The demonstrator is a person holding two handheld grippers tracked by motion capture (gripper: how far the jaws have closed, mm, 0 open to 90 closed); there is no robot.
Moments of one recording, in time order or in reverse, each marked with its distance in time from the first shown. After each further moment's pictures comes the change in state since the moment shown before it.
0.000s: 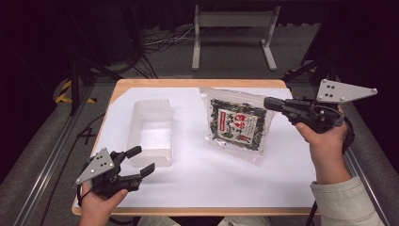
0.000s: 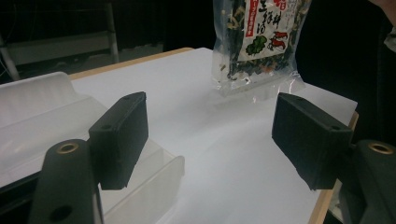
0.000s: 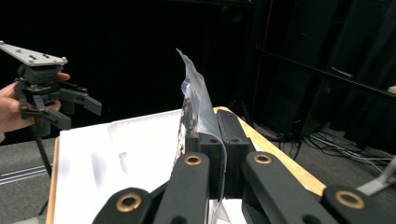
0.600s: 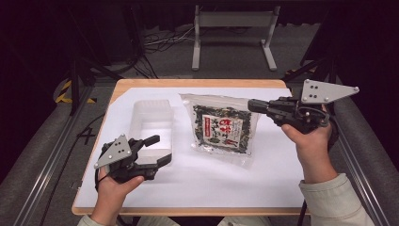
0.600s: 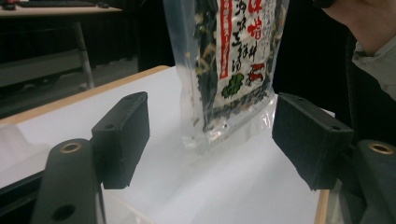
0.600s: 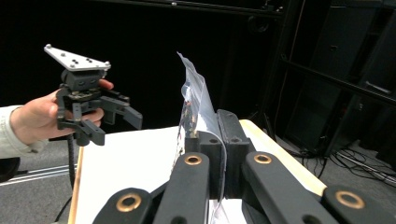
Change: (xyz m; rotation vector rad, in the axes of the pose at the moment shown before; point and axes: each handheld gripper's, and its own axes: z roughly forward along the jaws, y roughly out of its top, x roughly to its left) left arm -0.007 0.032 0.044 -0.037 -0.112 0.065; right arm 0.016 0.010 0.027 -0.033 0.102 -0.024
